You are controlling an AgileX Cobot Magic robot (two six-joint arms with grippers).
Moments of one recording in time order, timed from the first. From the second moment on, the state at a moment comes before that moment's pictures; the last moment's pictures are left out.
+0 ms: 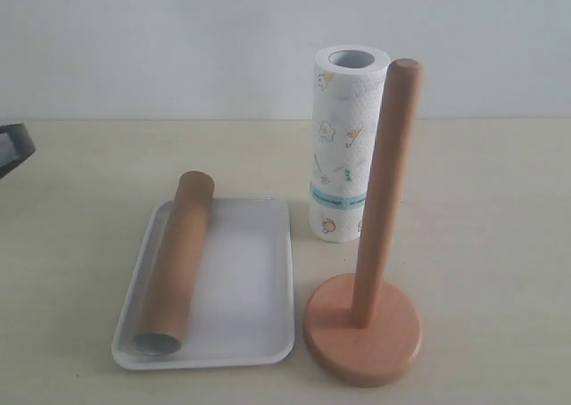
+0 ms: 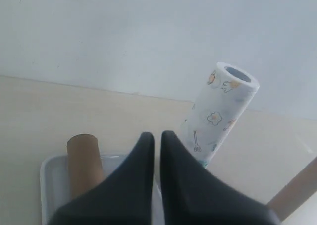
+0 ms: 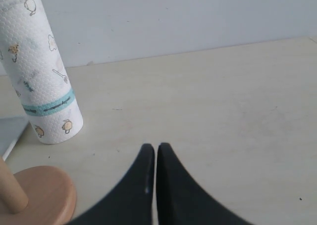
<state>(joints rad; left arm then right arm) -0.45 0.75 -0.33 -0.03 -0.19 -0.38 0.08 0.00 0.00 0.04 0.29 0.12</state>
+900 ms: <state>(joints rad) -0.45 0.59 -0.18 -0.03 -0.21 -0.40 0.08 0.00 0.00 0.05 0.26 0.12</state>
